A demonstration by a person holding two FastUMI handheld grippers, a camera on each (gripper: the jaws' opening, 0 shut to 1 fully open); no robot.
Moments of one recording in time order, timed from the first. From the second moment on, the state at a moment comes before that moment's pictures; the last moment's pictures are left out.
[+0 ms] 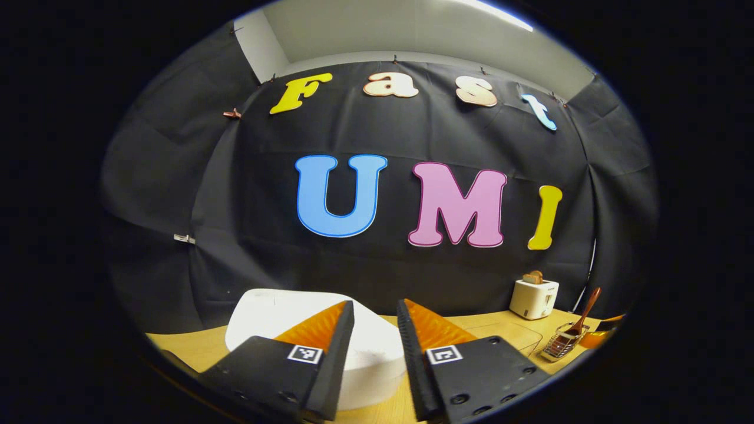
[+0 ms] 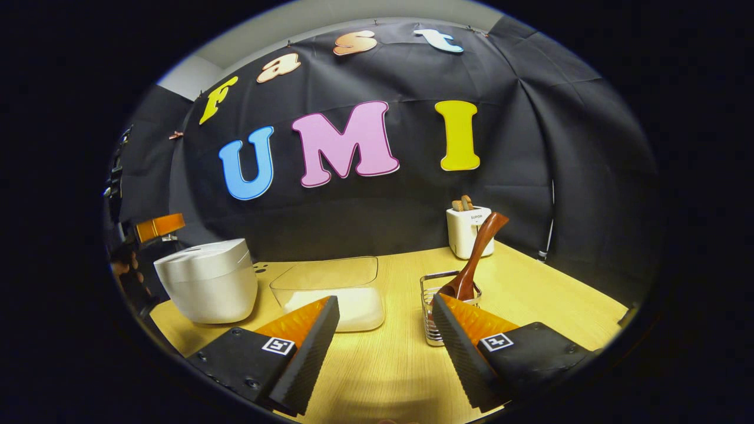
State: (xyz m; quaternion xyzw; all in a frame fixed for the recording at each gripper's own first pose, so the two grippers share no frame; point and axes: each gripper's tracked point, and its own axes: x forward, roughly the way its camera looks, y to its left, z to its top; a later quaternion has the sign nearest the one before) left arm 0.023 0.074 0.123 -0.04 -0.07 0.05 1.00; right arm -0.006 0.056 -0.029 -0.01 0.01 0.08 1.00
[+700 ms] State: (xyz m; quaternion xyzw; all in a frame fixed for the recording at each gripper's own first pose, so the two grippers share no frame) left arm 0.085 0.134 0.055 -0.02 0.14 0.10 0.99; right arm 0.001 0.052 -0.037 0.02 0.01 0.08 1.00
